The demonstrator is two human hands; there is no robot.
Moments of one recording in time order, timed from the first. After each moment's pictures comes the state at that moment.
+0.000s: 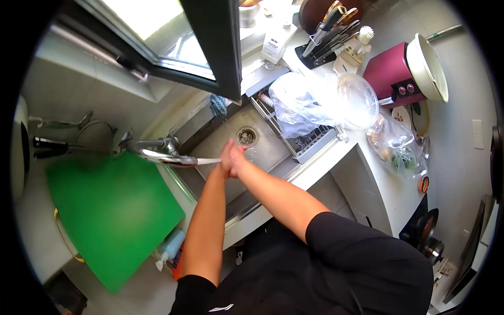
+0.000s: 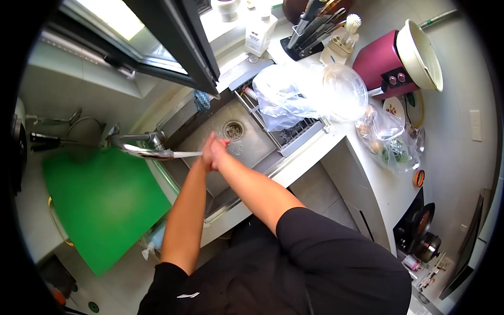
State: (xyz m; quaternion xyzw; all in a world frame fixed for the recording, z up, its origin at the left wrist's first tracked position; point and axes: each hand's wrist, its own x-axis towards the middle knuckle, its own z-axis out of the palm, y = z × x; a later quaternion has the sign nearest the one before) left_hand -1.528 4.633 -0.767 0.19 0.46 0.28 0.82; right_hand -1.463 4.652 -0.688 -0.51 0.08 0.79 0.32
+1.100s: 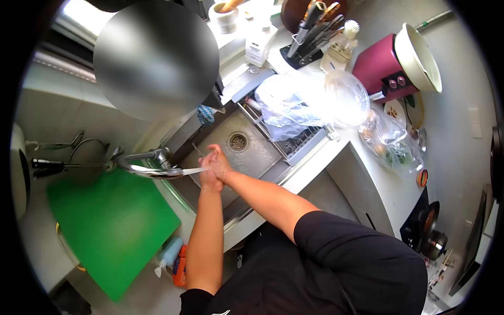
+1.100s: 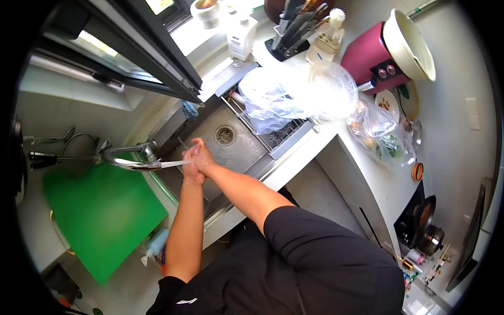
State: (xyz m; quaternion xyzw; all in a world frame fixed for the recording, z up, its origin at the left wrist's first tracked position) left_hand -1.527 4.617 -0.716 0.09 0.52 0.52 0.67; right_hand -1.485 4.638 -0.755 -0.55 -0.22 0.66 0.46
